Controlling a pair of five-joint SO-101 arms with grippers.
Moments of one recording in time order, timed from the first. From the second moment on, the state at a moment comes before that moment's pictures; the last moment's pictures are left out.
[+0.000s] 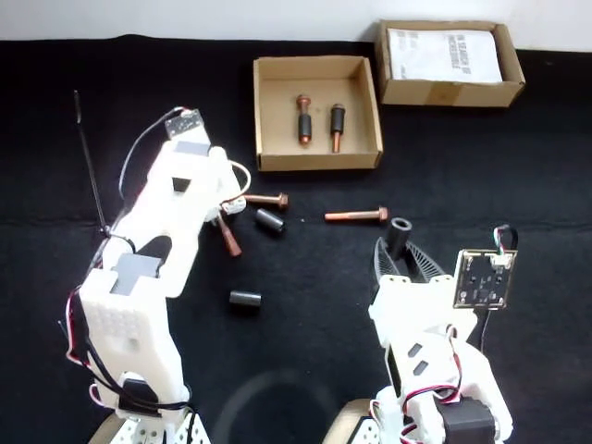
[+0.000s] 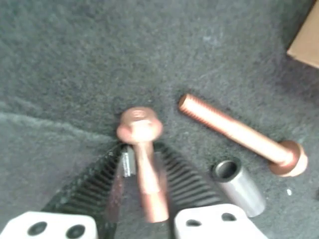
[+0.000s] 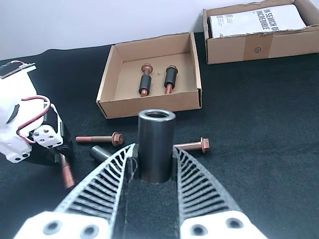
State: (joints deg) left arm 0.8 27.5 2.2 62.2 36.9; right arm -13.7 -102.2 66.8 63.3 -11.5
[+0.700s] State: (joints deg) left arm 5.6 5.1 -4.1 66.4 20.6; right arm -10.5 -102.2 78.1 48.6 -11.5
